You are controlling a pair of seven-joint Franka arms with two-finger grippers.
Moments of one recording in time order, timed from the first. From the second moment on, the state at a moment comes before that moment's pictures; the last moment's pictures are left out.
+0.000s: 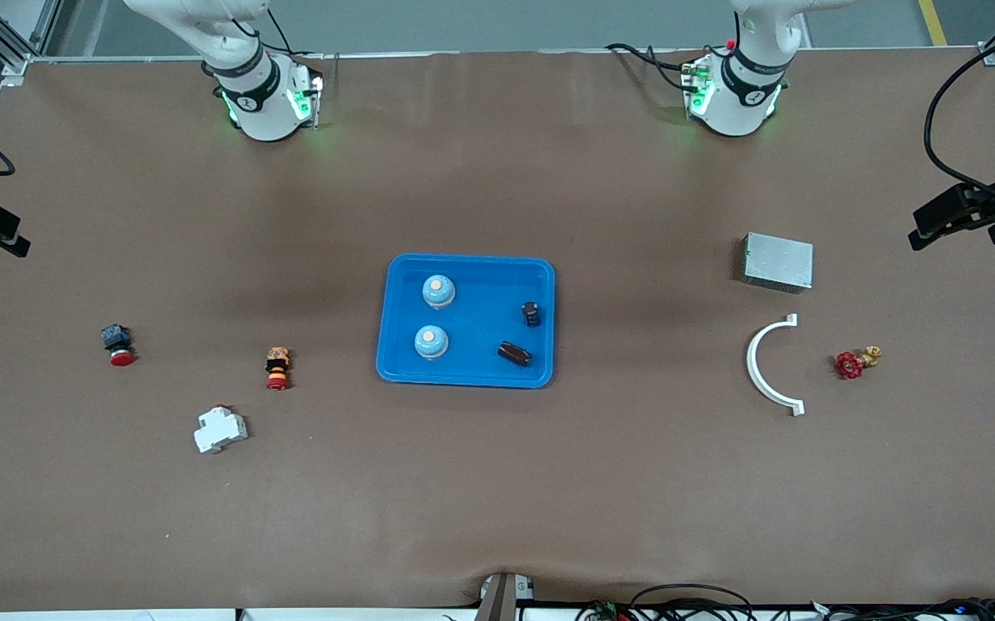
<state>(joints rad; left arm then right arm) 0.12 0.03 -0.14 -1.50 0.01 1.56 -0.09 -0.07 0.00 -0.06 -1.57 0.00 1.63 -0.10</state>
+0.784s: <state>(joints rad) 0.11 0.04 -0.14 -1.53 0.01 1.56 -0.08 -0.07 0.00 -0.05 -1.57 0.00 1.58 -0.05</state>
